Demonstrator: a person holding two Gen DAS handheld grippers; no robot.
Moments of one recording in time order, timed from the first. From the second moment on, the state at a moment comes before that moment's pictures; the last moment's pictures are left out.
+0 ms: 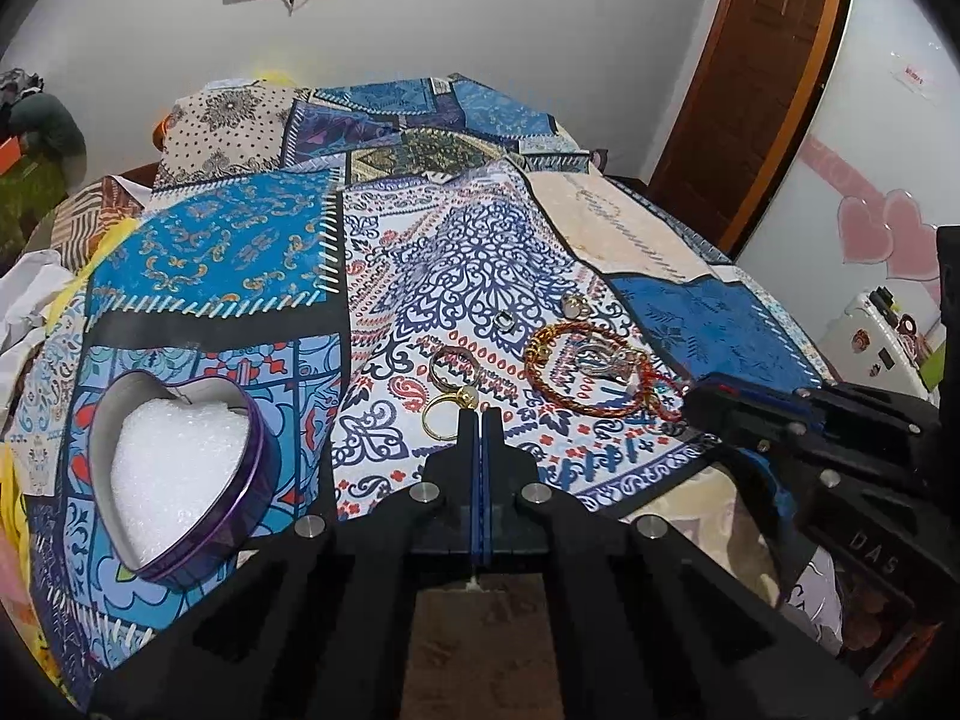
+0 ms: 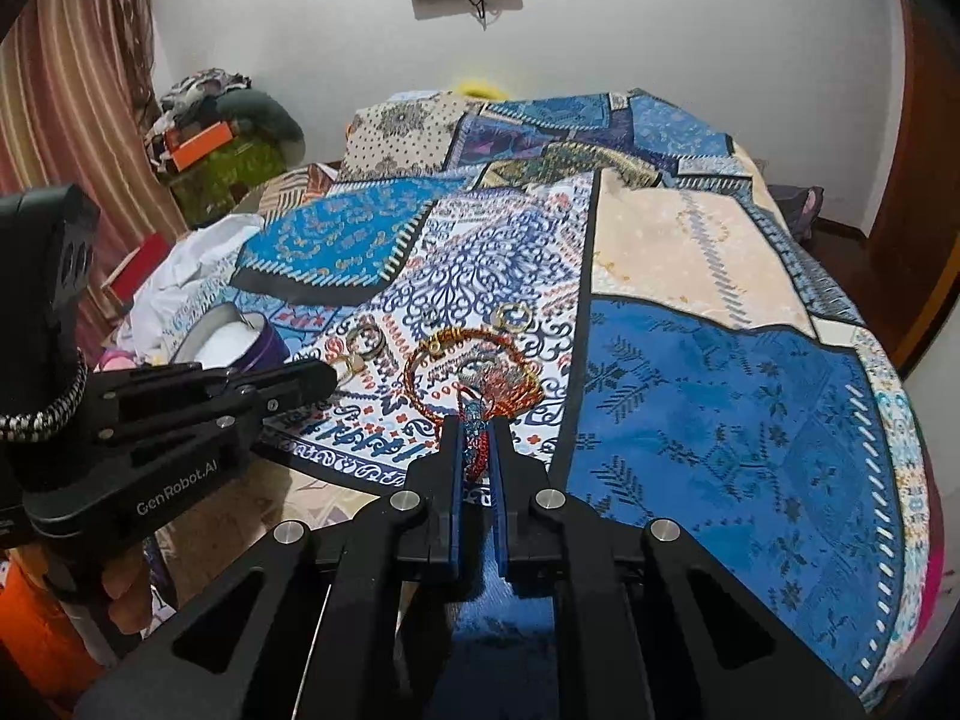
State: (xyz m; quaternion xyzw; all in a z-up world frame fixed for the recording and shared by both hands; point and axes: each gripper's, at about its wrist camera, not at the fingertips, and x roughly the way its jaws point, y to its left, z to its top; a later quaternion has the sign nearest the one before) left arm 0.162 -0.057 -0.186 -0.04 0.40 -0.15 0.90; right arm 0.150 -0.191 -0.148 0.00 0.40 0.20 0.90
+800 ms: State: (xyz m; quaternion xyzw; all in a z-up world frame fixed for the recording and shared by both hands) left arm 0.188 -0.050 -0.206 -0.06 0.42 -0.12 0.90; right arm 0.147 -0.201 -0.104 0.00 0.33 0.19 0.93
